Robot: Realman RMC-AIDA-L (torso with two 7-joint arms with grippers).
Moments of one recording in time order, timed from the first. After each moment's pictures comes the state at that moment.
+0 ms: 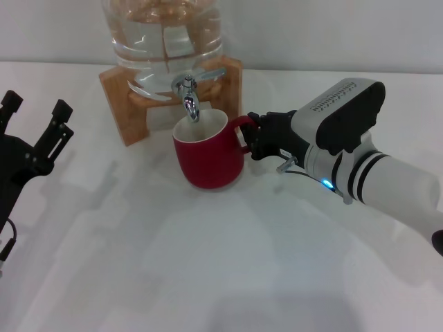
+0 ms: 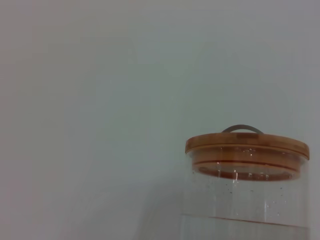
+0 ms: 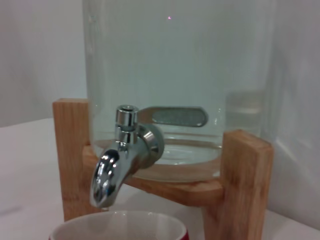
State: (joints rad) left arm -0.20 -2.10 1.50 0.24 -2.93 -1.51 2.67; right arm 0.78 2.03 0.61 0.59 -2.27 -0.39 0.08
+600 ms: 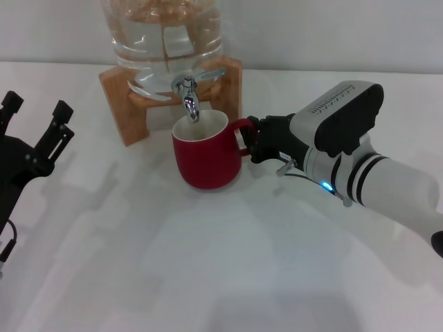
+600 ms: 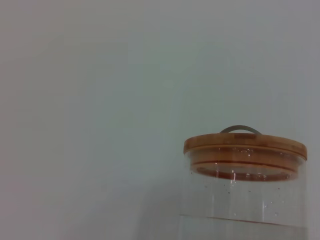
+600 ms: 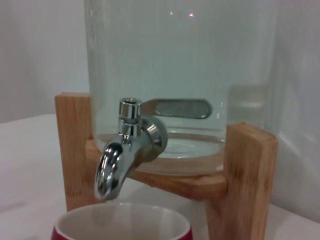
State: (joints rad) left arm -0.20 -2.10 1.50 0.24 -2.93 -1.51 2.67; right arm 0.78 2.03 0.60 0.59 -2.26 -0.38 0.08
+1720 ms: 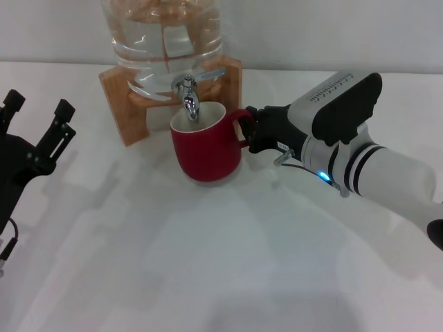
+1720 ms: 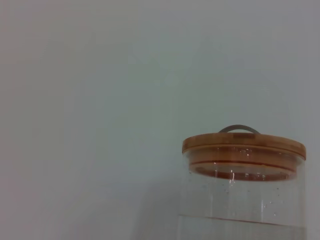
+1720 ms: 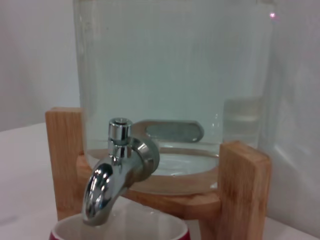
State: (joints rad) left arm -0.20 -2.10 1.50 0.24 -2.92 -1.51 2.67; right arm 0.81 2.03 0.61 0.58 -2.23 -0.38 0.08
